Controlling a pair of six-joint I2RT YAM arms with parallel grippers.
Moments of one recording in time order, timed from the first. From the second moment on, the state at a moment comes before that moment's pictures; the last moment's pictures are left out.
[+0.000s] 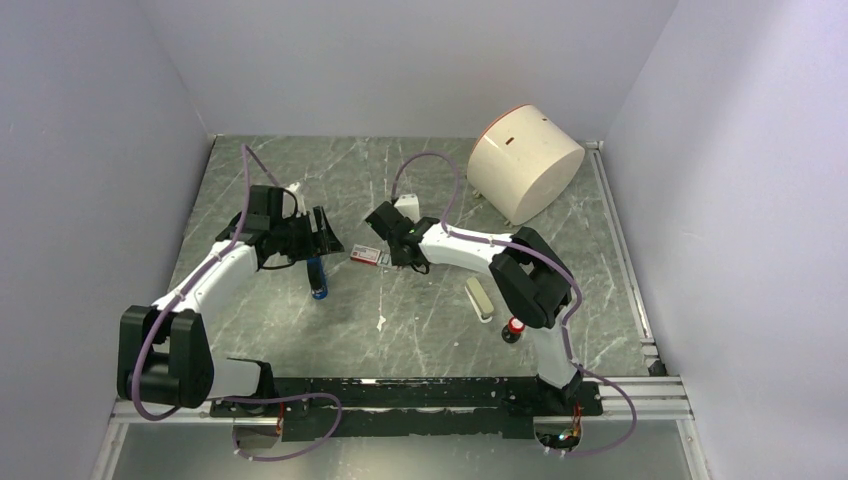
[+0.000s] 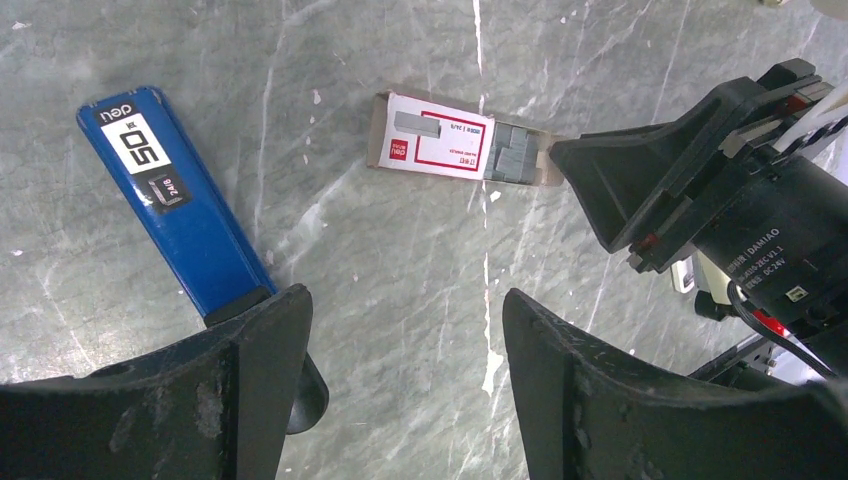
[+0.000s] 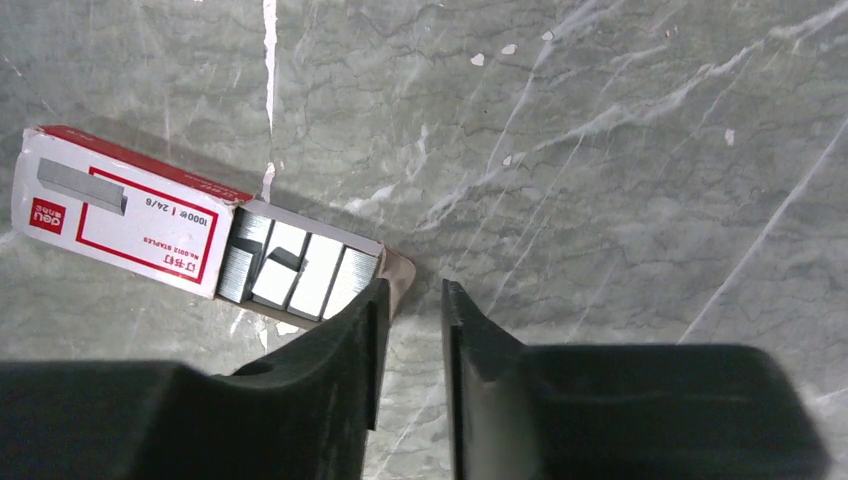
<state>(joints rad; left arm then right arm) -0.14 1.32 0.82 -0.36 0.39 -0.37 0.88 2.03 1.42 -0.46 0.42 0.63</state>
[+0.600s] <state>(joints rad) -0.15 1.47 0.85 -0.36 0.43 -0.41 0.84 2.01 1.35 -0.40 0.35 0.63</state>
